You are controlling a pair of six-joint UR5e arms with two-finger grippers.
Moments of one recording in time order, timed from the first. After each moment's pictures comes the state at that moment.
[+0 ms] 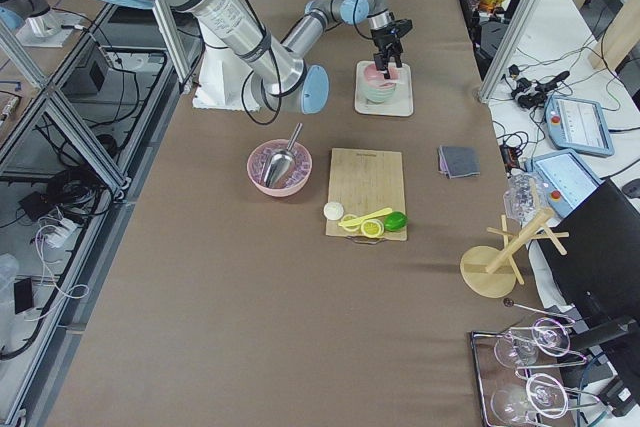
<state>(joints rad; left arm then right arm) -1.48 -1.62 -1.49 -1.75 -2.39 0.18 0.60 -0.50 1.26 -1.78 1.47 1.63</state>
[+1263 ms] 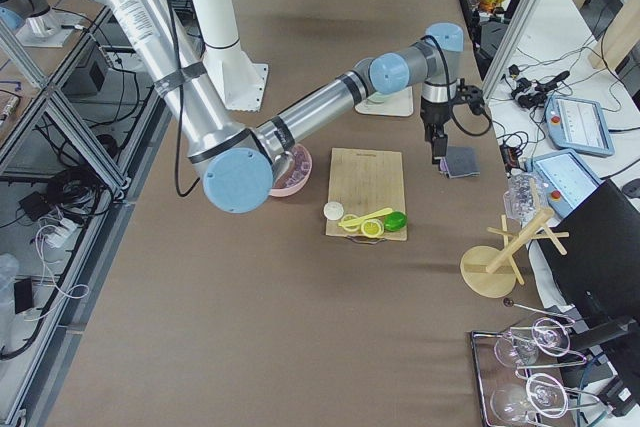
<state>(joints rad) -1.54 -1.48 -1.64 -1.72 -2.39 0.01 1.31 -1.16 1.65 -1.77 2.10 0.26</state>
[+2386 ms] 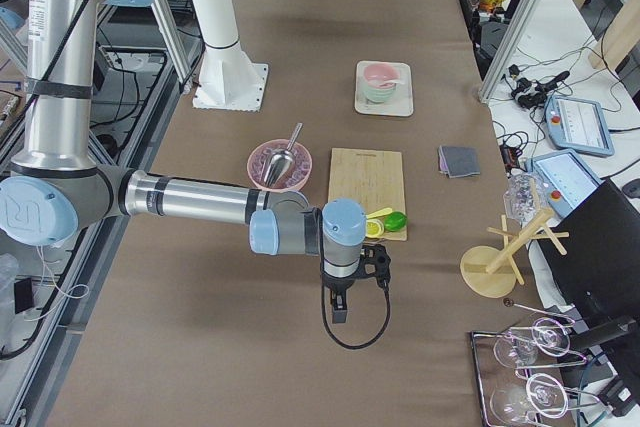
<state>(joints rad) -1.54 -1.48 -1.66 -1.68 -2.39 0.01 1.54 -1.71 1.62 -1.45 2.25 -0.06</state>
